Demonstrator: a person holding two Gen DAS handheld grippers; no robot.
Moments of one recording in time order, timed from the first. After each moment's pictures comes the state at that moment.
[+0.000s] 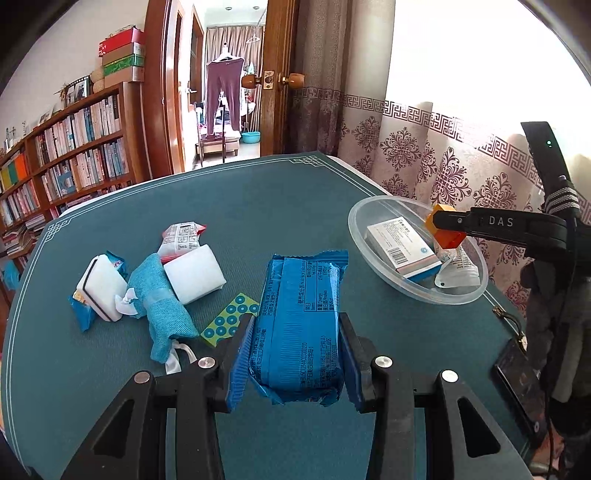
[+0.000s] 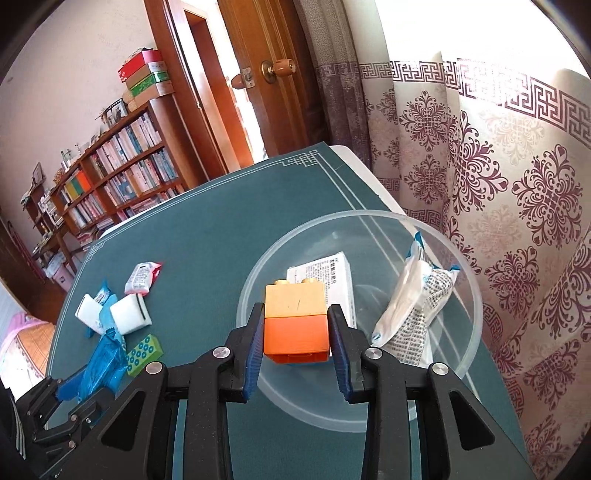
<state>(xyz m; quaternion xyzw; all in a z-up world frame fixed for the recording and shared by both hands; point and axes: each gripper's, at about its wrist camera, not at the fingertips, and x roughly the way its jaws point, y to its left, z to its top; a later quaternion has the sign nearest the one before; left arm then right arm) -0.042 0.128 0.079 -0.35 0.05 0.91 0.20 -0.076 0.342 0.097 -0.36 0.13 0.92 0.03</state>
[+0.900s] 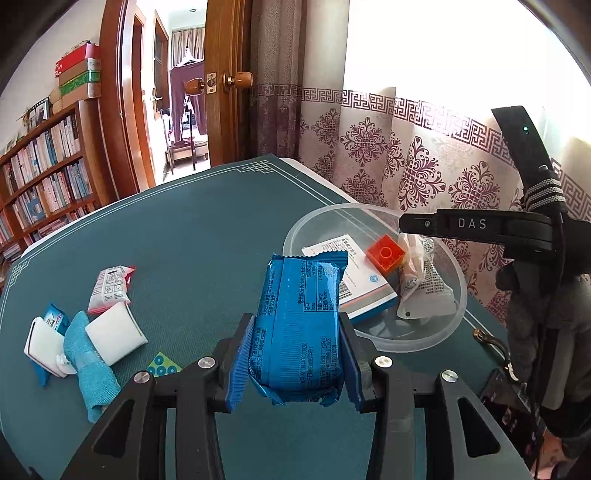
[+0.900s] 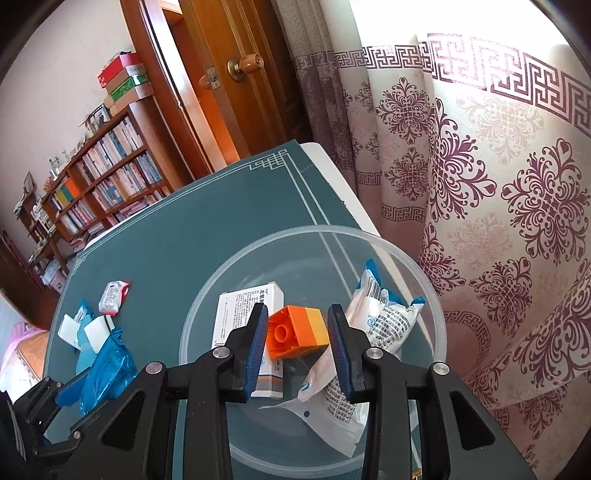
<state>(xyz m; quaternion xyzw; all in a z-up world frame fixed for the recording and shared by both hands) -0.075 0.207 0.085 -0.35 0.07 0.90 0.25 -0.101 0.396 0.095 -0.38 0.15 0.91 0.03</state>
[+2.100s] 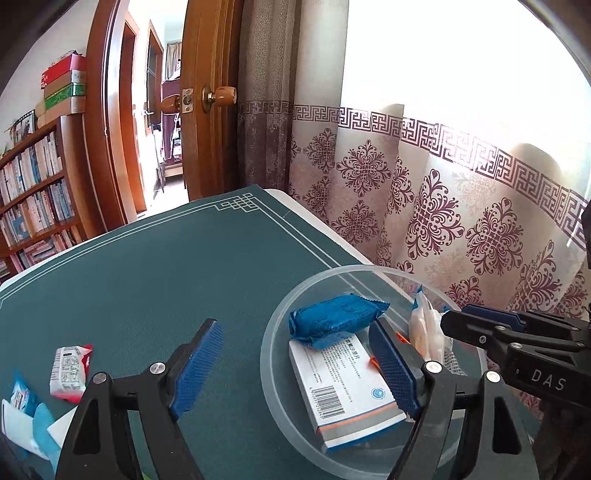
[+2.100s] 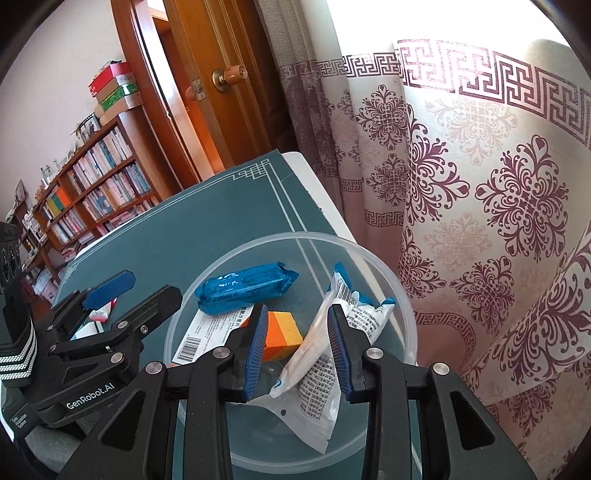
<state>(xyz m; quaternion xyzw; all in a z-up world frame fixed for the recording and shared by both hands) -0.148 0.256 0.094 -0.31 0.06 0.91 0.26 -0.092 0.405 0.095 -0.37 0.15 0.92 0.05</state>
